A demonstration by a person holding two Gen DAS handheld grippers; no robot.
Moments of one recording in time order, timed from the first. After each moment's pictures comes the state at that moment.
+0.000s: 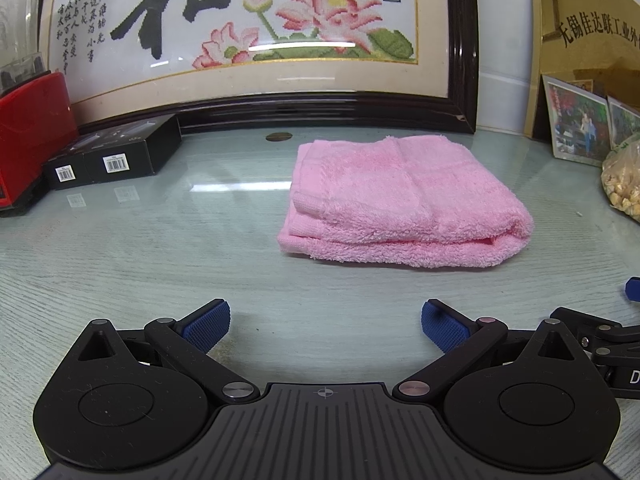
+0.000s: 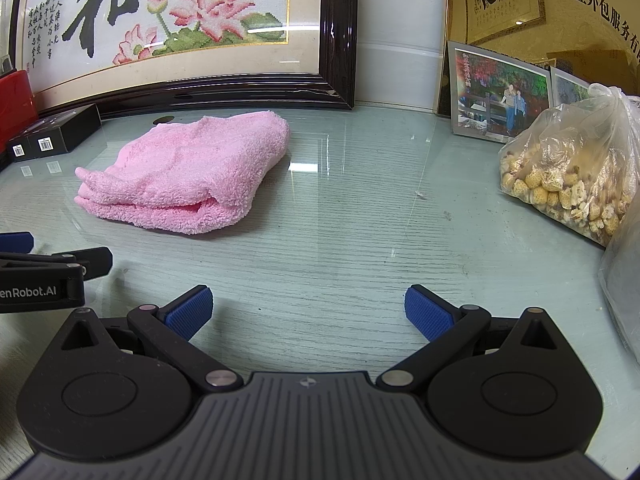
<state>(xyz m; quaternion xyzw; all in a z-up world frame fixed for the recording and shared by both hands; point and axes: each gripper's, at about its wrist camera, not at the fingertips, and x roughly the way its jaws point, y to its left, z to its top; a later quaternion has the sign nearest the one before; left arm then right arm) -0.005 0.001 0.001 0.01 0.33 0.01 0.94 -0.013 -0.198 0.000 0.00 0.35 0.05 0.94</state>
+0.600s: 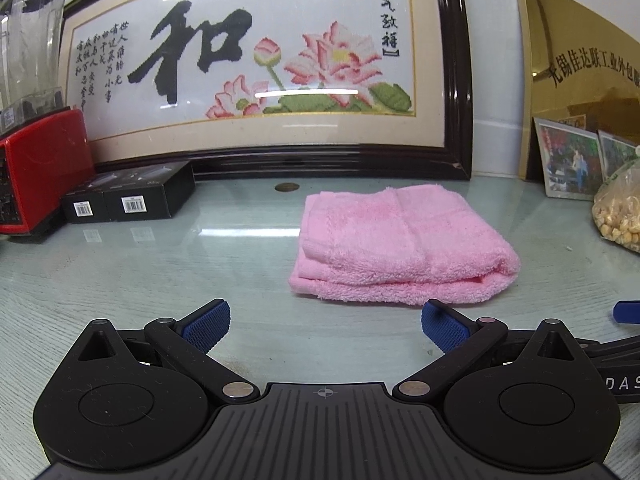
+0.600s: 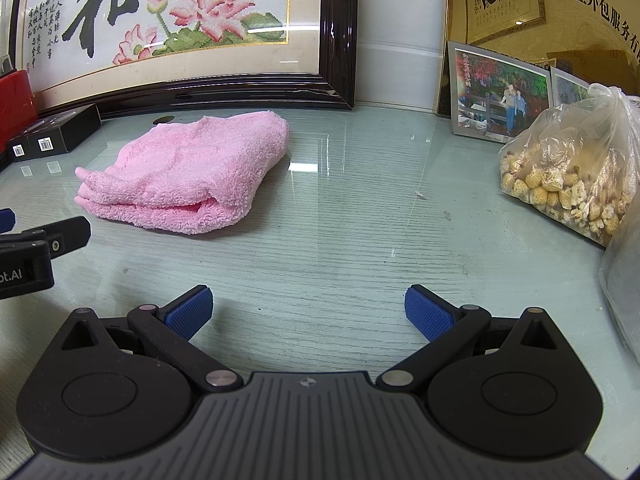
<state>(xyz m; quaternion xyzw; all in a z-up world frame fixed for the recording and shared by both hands) -0.024 0.000 0.015 0.02 0.25 0.02 0.97 -0.013 -0.198 0.000 0.00 0.35 0.05 0.94</state>
